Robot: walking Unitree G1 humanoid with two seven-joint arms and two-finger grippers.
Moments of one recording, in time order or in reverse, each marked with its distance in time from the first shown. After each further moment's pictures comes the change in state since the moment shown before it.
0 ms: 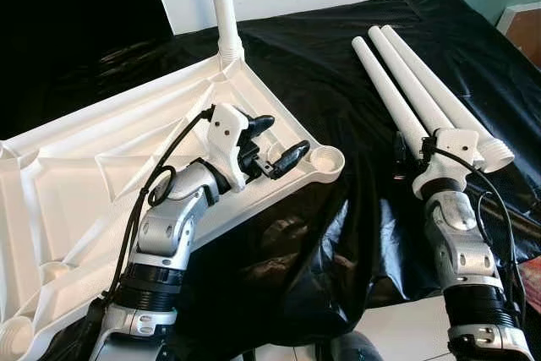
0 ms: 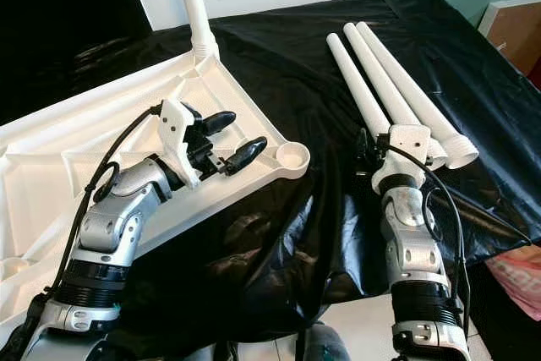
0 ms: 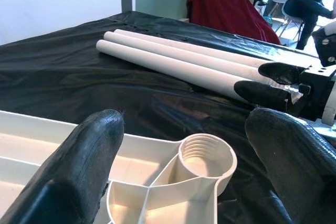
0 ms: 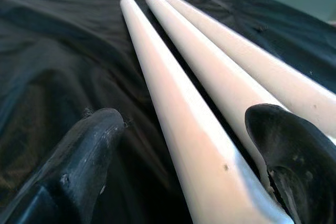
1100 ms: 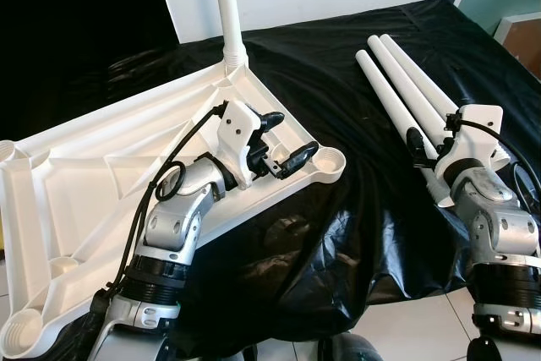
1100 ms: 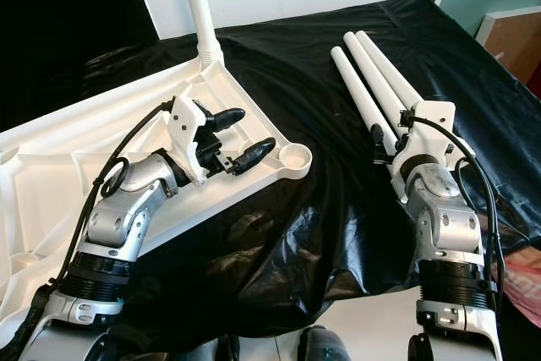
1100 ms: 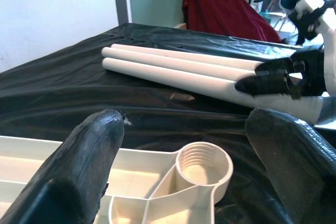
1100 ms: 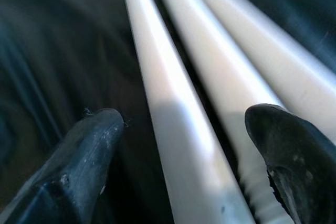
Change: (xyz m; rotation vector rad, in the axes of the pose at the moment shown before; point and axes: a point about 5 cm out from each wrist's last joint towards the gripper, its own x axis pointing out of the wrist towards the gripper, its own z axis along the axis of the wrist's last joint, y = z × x) left arm 0.010 0.000 0.004 0.064 0.000 -0.021; right arm 0.022 -0.025 0.017 0.054 0.308 0.078
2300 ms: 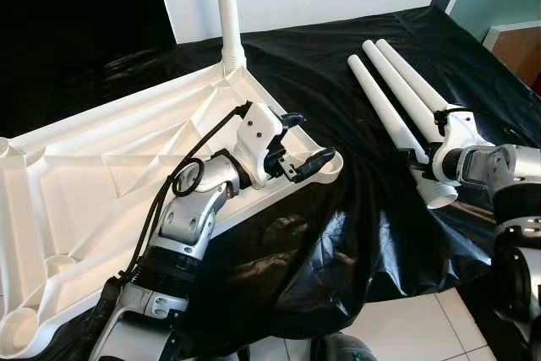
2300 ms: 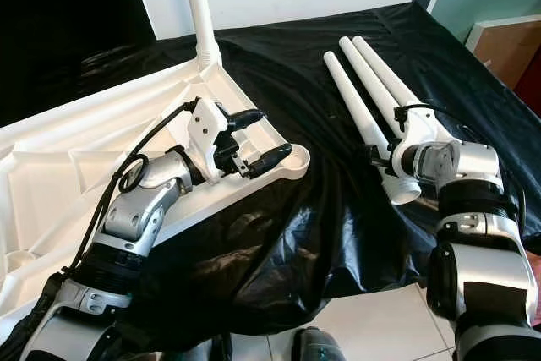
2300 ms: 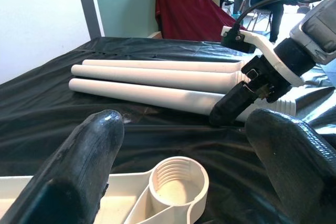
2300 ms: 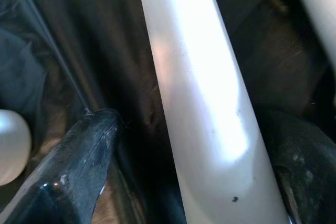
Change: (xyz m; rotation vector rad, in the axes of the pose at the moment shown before) left arm 0.018 -0.011 -0.002 0.059 -0.003 -0.077; right arm 0.037 -0.008 0.000 0.221 0.513 0.228
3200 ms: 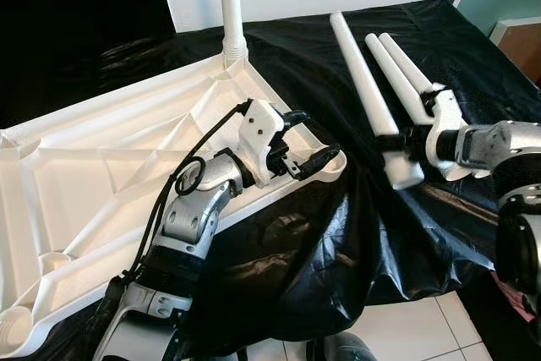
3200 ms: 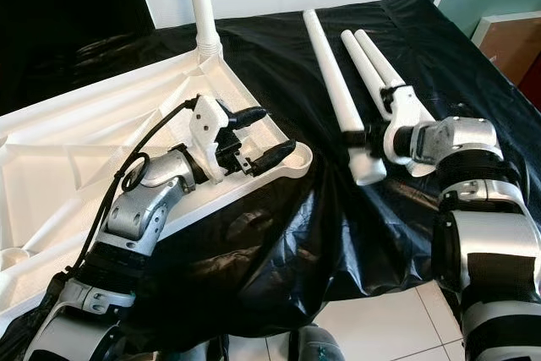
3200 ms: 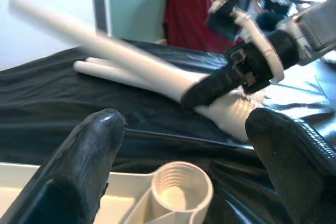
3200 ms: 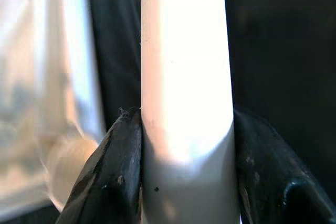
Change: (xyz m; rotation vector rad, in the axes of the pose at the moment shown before) left arm 0.001 0.001 0.007 -0.093 -0.066 0.016; right arm -0.010 0.028 0.045 -0.148 -0.207 0.329
